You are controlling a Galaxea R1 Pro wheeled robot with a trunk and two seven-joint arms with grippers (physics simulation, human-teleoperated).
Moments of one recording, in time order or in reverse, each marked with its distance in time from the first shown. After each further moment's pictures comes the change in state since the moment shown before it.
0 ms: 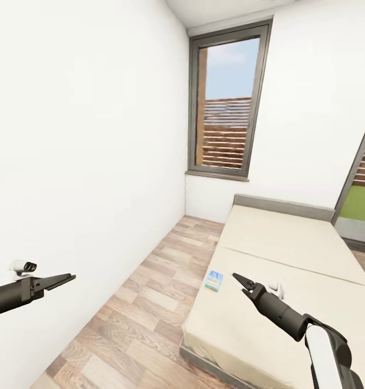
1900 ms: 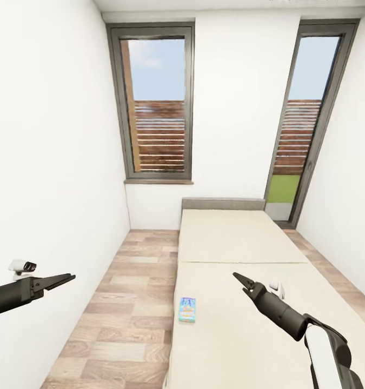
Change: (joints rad) left arm 0.000 0.001 0.001 0.000 0.000 0.000 0.000; right arm 0.000 0.000 0.002 0.001 0.001 -0.020 -0.003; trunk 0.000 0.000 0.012
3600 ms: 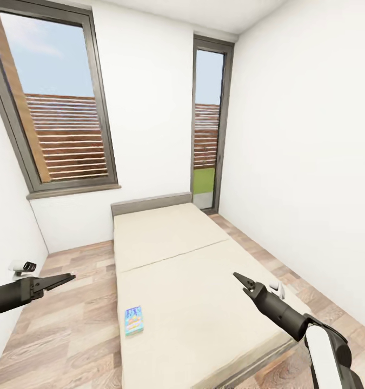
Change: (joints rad) left arm 0.000 0.000 0.001 0.000 0.000 0.000 0.000; right arm 0.000 -0.001 -0.001 0.000 0.000 0.000 0.000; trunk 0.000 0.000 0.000
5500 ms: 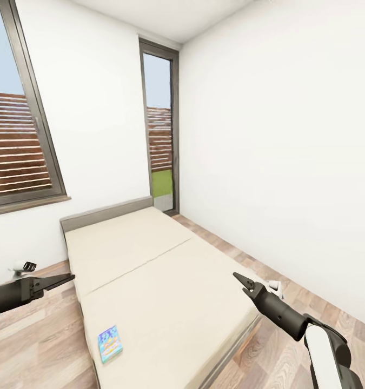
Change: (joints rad) left arm 0.000 0.000 0.000 0.000 0.000 0.000 0.000; right arm 0.000 0.002 0.001 0.000 0.000 0.000 0.000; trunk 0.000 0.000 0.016
